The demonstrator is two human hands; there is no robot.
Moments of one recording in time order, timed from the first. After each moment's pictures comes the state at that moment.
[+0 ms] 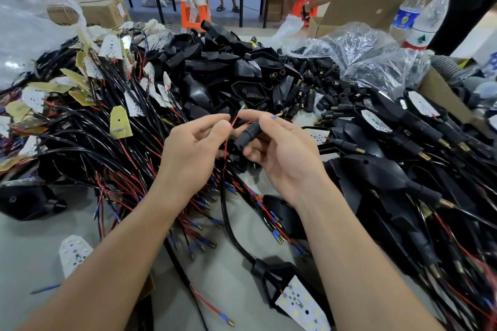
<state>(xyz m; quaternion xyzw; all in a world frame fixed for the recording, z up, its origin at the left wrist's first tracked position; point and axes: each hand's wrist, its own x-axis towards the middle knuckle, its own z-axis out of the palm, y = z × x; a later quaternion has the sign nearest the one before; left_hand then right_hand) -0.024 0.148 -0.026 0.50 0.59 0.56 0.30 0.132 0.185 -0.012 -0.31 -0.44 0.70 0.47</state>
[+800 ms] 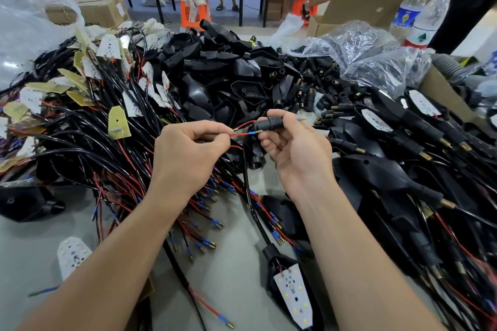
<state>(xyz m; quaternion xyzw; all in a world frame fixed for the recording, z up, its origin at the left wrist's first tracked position) -0.021 0.144 -0.025 0.51 0.62 0.56 0.19 0.140 0.193 -0.017 -0.35 -0.31 0.67 0.57</state>
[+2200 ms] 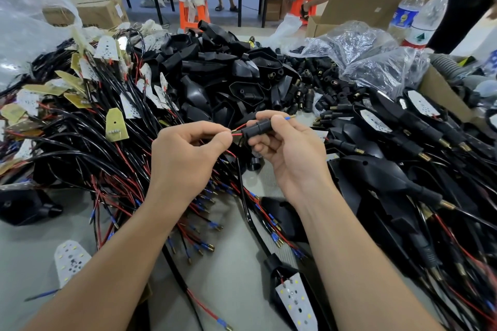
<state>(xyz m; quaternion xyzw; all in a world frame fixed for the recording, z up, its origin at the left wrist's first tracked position) -0.022 0.141 -0.025 0.53 0.60 0.58 0.18 0.138 0.190 -0.014 -0.34 -0.38 0.67 0.54</state>
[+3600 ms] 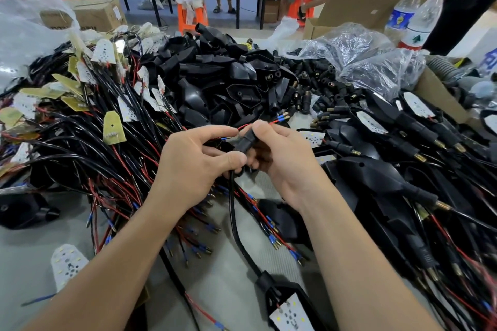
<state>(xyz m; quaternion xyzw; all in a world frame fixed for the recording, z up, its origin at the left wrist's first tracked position) -0.023 0.143 -0.029 0.57 0.55 0.52 0.31 0.140 0.187 -0.012 -0.38 -0.49 0.65 0.44</state>
